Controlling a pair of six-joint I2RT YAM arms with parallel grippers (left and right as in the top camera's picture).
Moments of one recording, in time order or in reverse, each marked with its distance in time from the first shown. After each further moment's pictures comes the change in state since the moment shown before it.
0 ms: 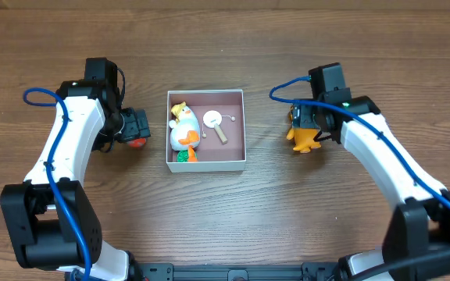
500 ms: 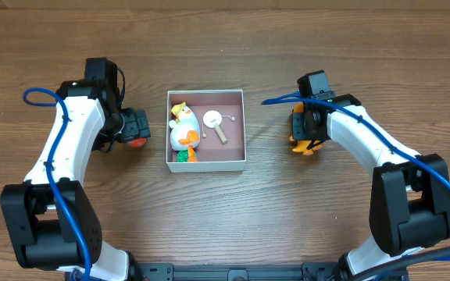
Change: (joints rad) left arm 0.000 0.000 0.000 0.000 0.000 0.000; right arm 0.003 0.148 -0.004 -0.031 -0.046 -0.014
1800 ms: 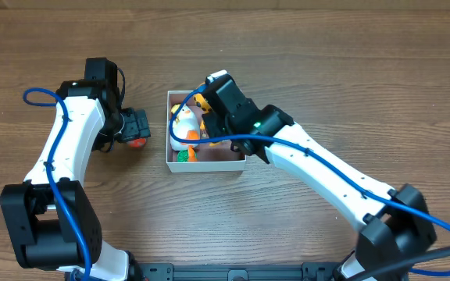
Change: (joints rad) left arm 0.000 0.000 0.000 0.000 0.000 0.000; right arm 0.512 -0.058 0.266 0.074 -0.018 0.087
